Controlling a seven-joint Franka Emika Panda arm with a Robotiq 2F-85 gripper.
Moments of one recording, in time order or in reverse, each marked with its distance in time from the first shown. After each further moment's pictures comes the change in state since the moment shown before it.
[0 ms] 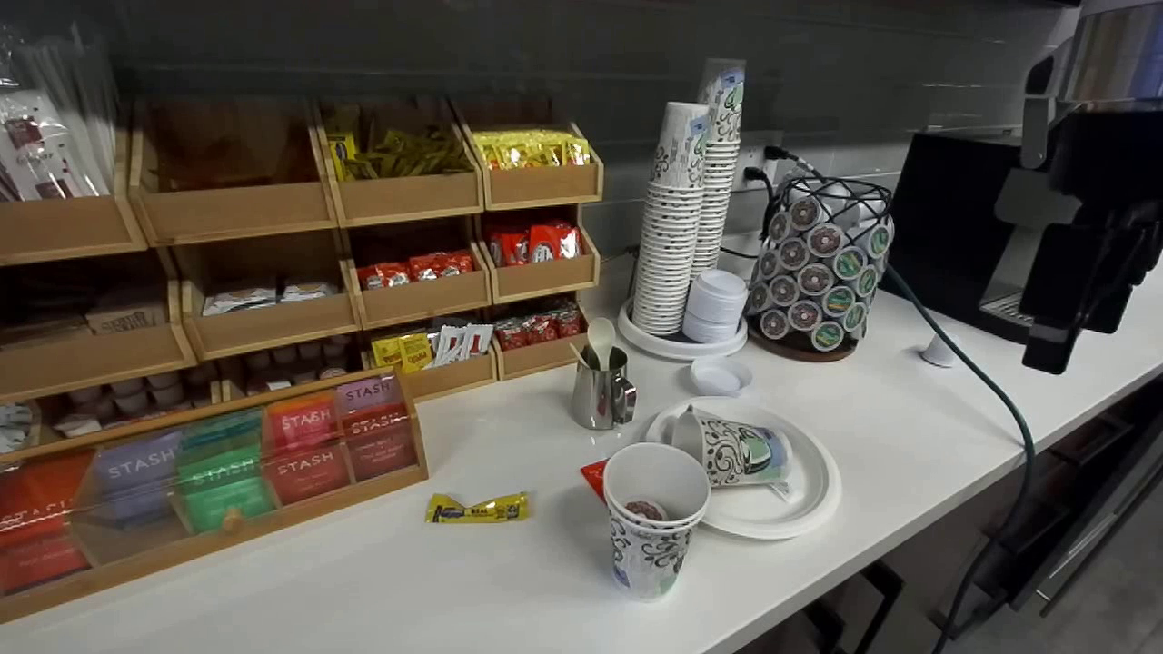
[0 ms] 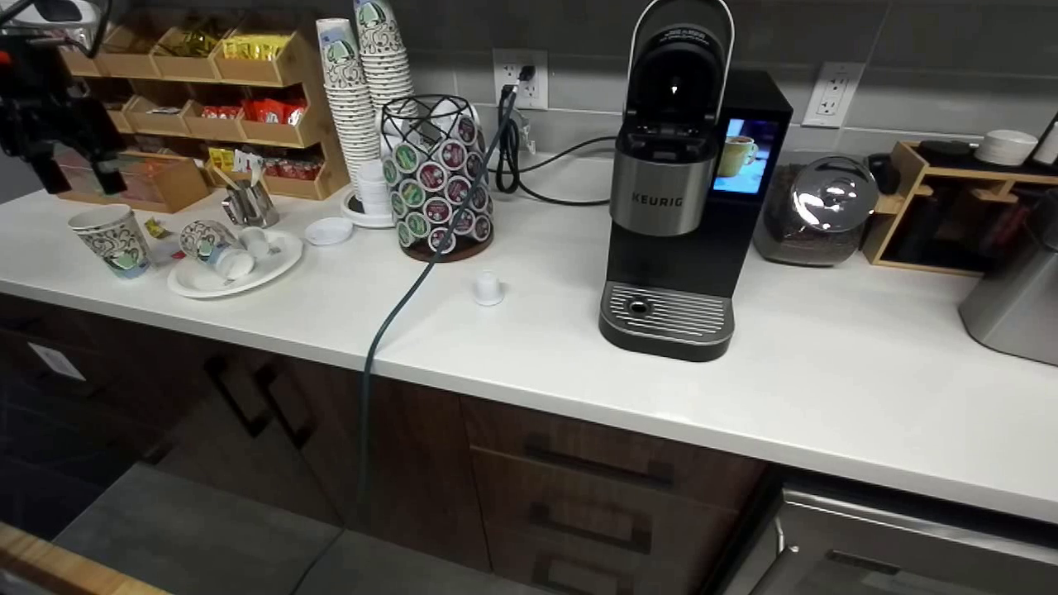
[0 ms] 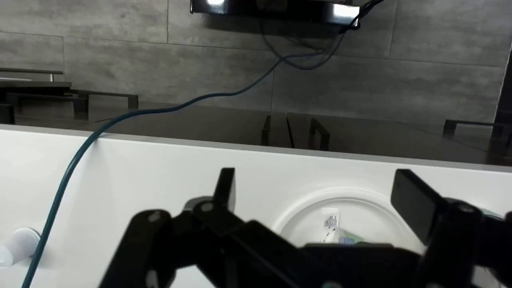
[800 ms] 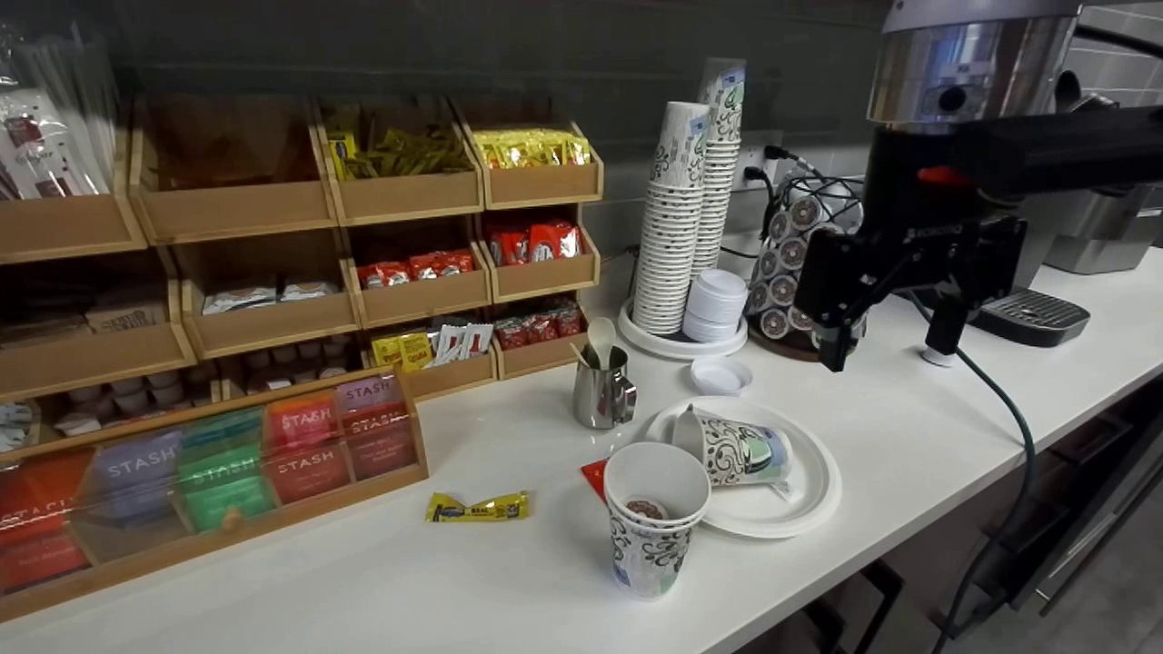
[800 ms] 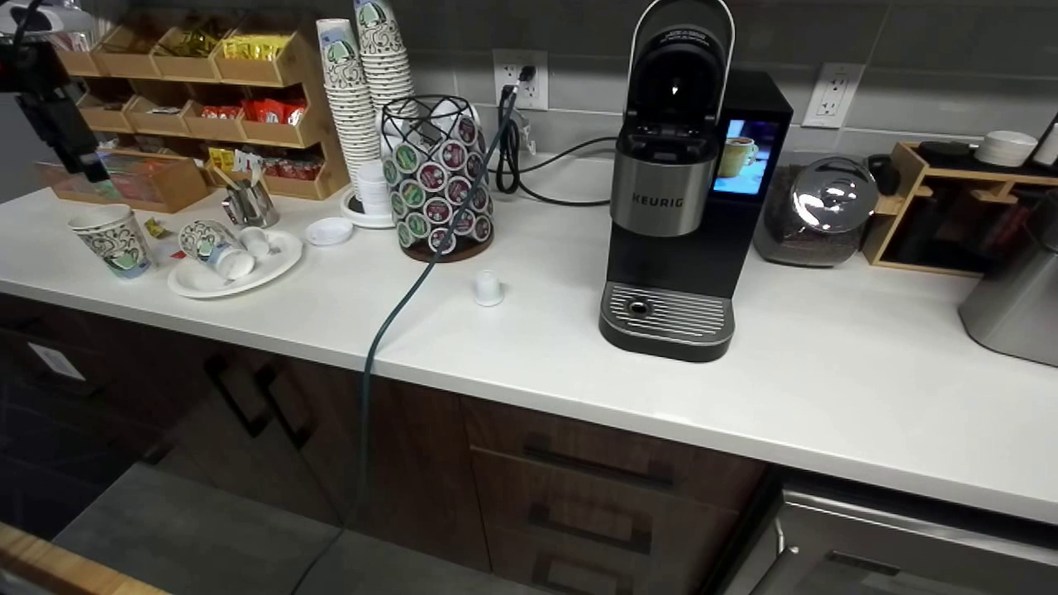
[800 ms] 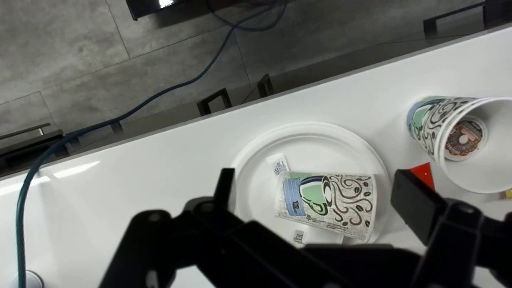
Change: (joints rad) arm 0.018 0.265 0.159 0.216 -0.011 0.106 0.563
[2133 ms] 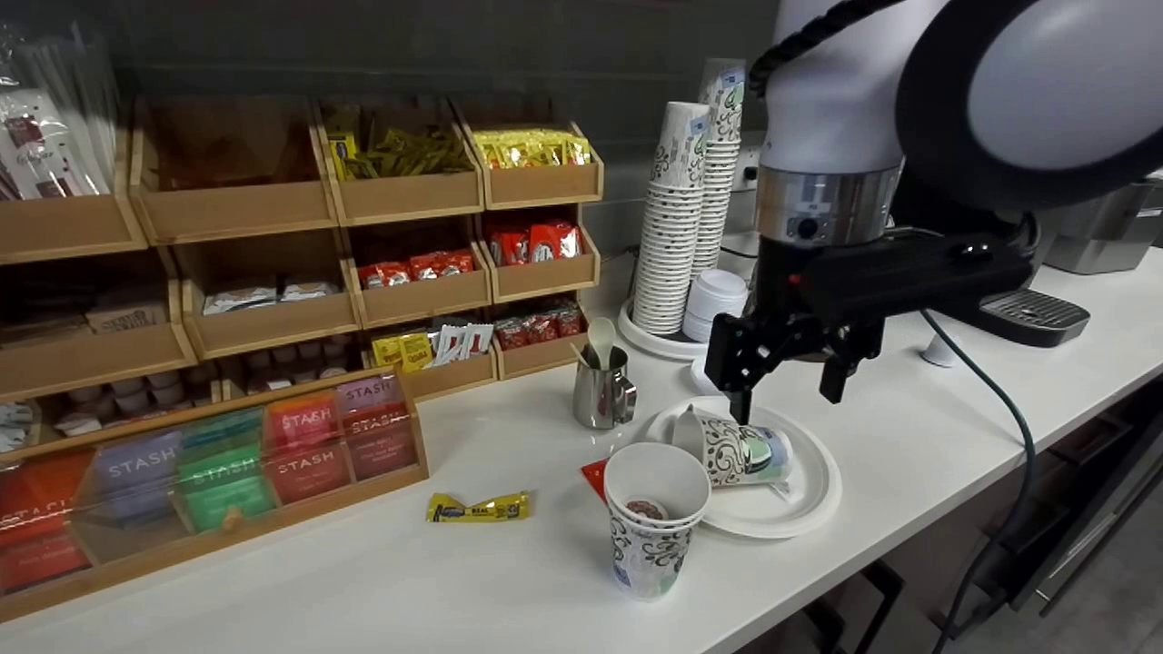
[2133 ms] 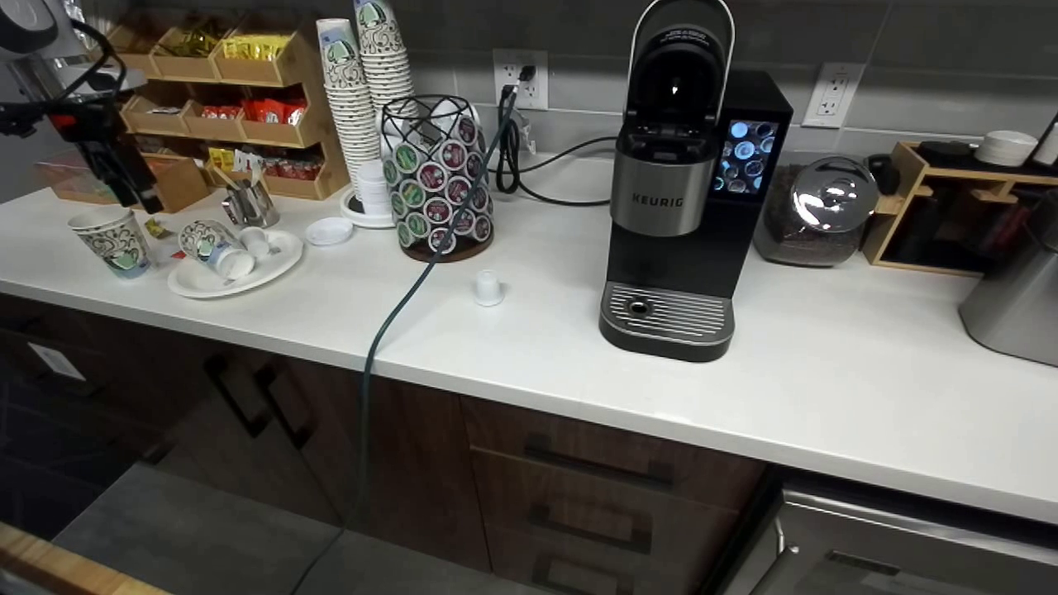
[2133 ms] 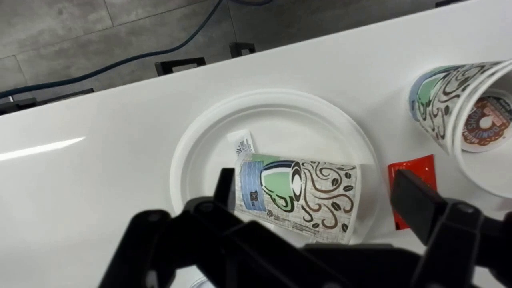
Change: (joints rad) arm 0.095 0.283 -0.067 0.116 -0.156 0.158 0.057
